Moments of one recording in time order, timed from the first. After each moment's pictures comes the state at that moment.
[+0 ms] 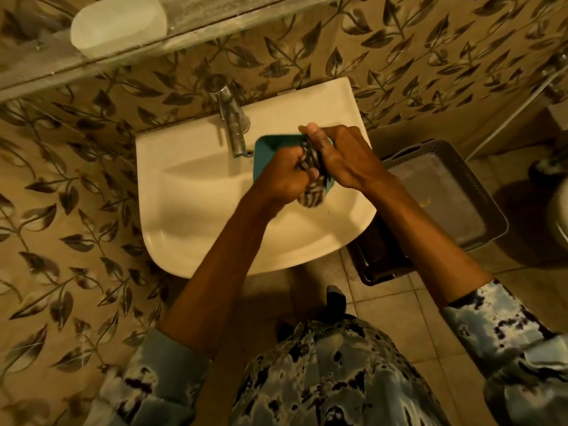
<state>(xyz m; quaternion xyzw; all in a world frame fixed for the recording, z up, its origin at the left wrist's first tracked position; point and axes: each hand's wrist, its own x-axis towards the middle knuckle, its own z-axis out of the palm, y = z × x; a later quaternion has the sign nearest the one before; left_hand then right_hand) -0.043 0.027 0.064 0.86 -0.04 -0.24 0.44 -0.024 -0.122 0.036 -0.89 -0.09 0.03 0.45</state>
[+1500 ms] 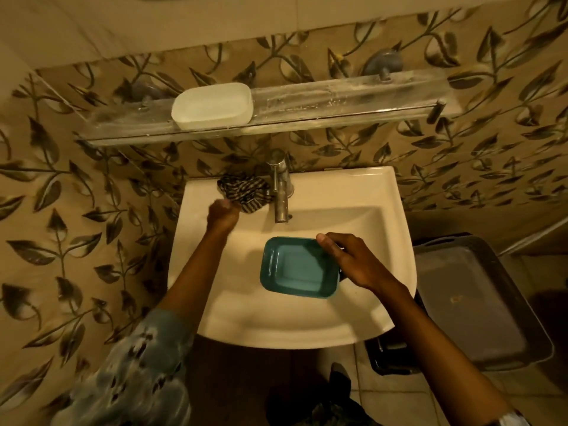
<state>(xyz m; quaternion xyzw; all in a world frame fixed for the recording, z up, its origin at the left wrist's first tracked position) 0.051 0.203 -0.022 0.82 0.36 -0.06 0.43 -0.021 -0.078 0.006 -0.79 -0.08 0.24 0.56</state>
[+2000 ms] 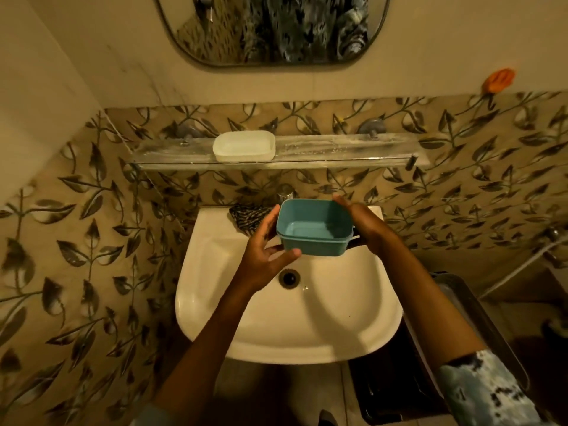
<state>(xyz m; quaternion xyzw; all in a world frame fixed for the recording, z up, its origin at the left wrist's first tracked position) -0.059 0.134 0.064 0.72 -0.03 0.00 0.70 0.019 -0.070 0.111 -0.76 0.06 0.22 0.60</state>
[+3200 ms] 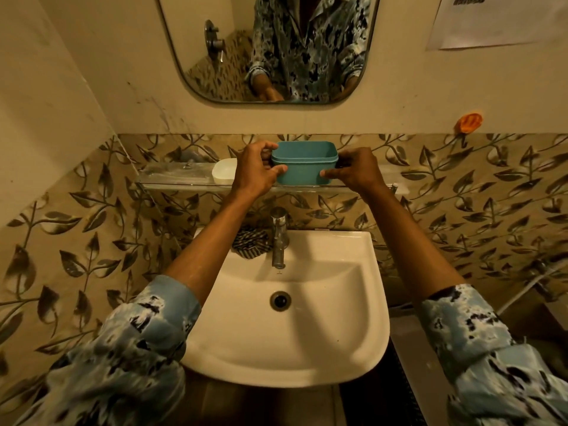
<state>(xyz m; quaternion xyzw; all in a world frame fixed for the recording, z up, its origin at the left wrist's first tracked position) 0.074 0.129 0.193 0.87 0.02 0.21 0.45 0.102 -0.076 0.199 -0.84 -0.09 -0.02 0.53</state>
